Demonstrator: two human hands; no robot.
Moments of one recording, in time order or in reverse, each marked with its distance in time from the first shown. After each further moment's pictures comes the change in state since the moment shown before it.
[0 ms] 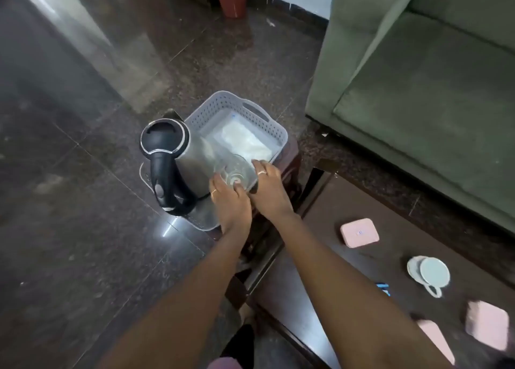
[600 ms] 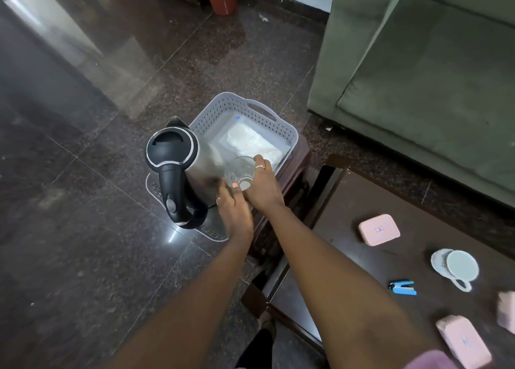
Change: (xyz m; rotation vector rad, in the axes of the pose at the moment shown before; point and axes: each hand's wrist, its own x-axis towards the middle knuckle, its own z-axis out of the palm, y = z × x) left_hand 0.034 -0.033 -0.003 -0.170 -0.041 -0.132; right_hand 0.046 -0.017 0.047 0.107 0.055 0.189
